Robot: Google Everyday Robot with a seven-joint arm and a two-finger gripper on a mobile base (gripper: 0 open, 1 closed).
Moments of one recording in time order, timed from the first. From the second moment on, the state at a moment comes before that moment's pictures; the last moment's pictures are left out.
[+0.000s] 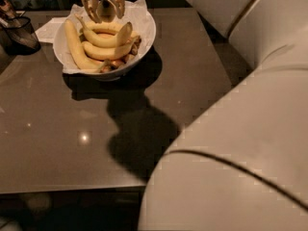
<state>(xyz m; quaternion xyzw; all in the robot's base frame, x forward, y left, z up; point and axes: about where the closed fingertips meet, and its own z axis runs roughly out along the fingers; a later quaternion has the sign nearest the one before) 0.626 0.102 1.027 -0.20 0.95 0.03 0.23</state>
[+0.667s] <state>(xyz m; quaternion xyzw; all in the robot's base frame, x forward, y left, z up) 0.618 0.113 1.002 -0.27 0.94 0.04 0.20</state>
